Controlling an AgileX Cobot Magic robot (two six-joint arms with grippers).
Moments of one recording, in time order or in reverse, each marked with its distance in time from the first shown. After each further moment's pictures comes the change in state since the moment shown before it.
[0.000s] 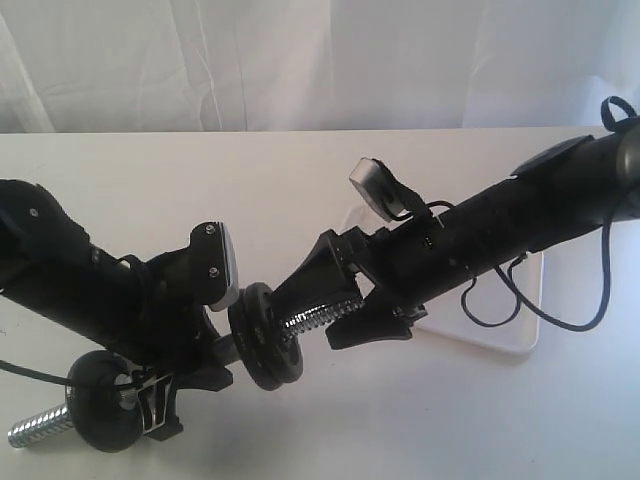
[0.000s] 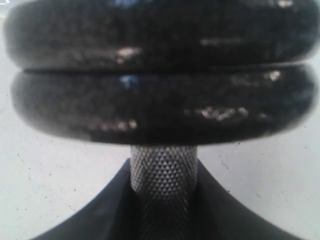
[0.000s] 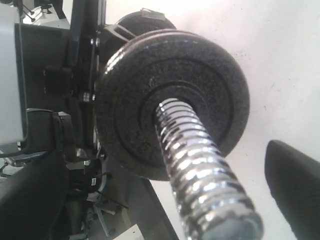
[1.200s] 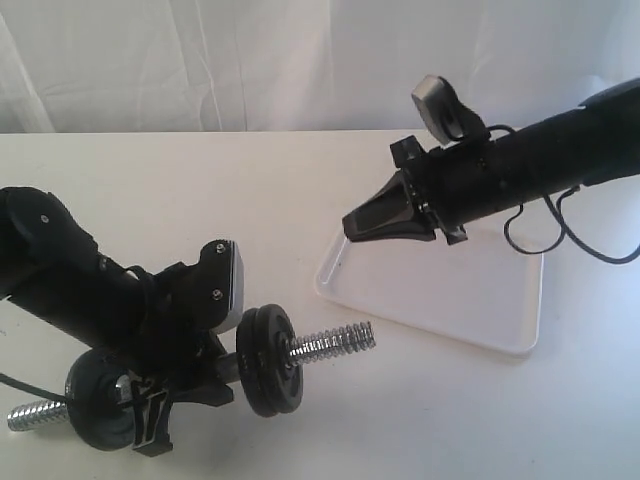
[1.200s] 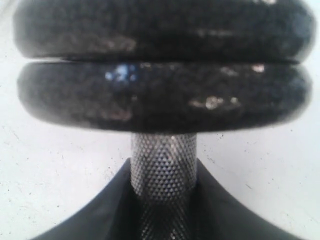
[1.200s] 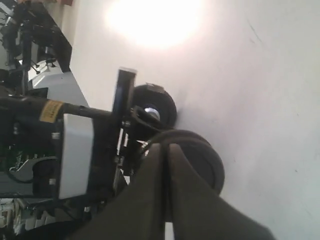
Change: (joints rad) left arm -0.002 0.028 0.000 -0.006 0.031 0.126; right arm -0.157 -0.050 -0.130 0.005 0.031 0.038
